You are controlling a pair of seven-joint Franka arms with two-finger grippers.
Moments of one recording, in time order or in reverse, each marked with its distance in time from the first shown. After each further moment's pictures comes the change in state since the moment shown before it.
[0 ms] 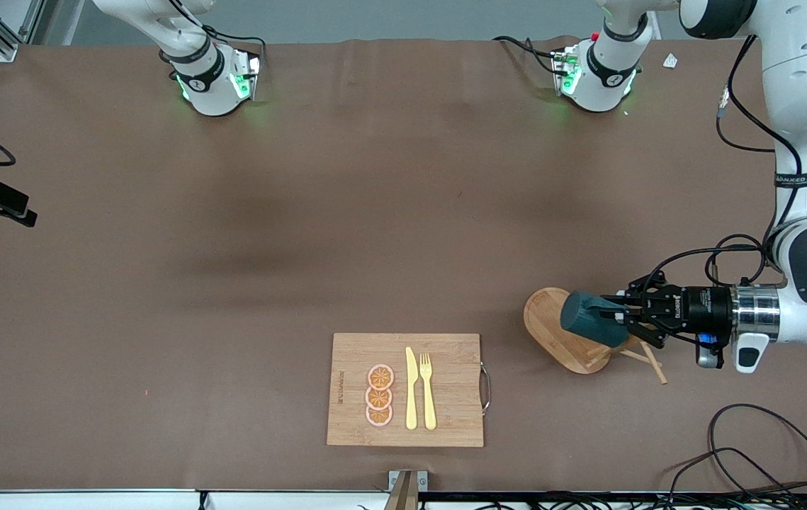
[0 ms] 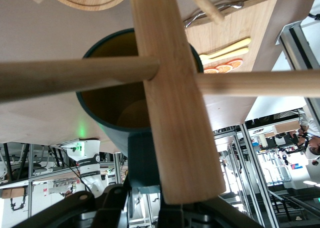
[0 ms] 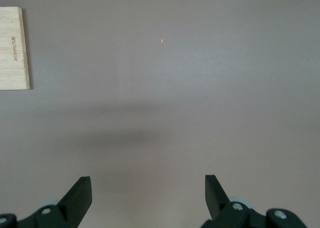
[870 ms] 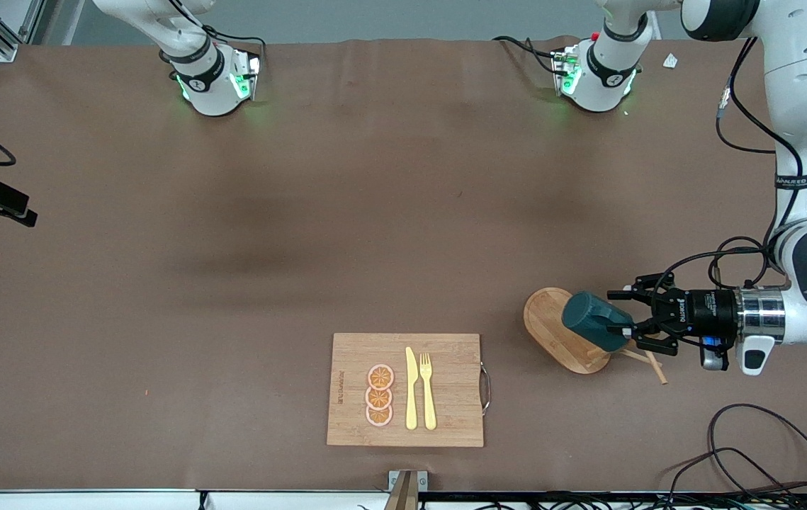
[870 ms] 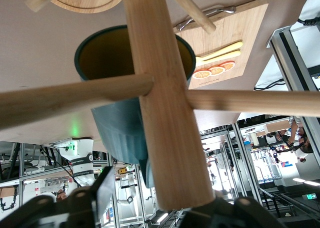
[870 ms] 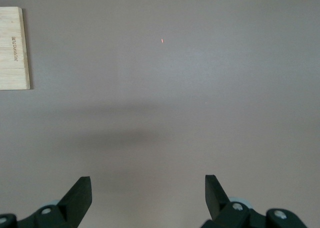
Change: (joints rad) left arm 0.013 0.008 -0.001 0.002 -0.020 0.008 0.000; right arm 0.000 0.000 0.001 0.000 0.000 0.000 0.000
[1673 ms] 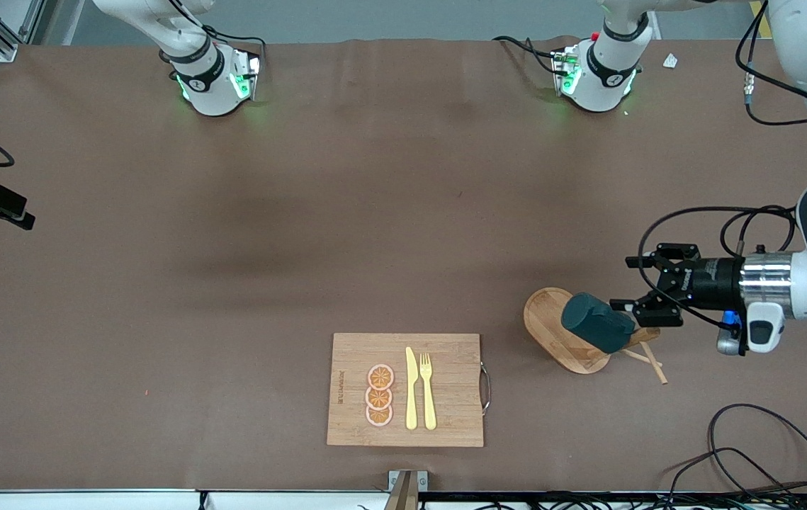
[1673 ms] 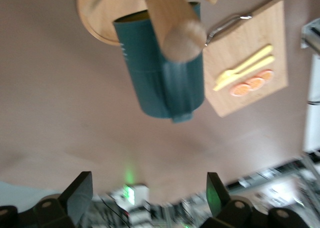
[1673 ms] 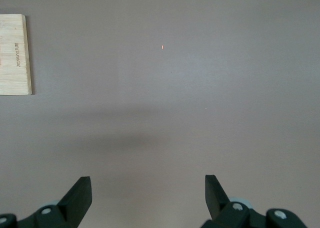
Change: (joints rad) left arm -0.063 -0.169 -0.065 0.031 0.431 -0.009 0.005; right arm 0.000 0.000 0.002 0.003 0.000 0.022 0.000
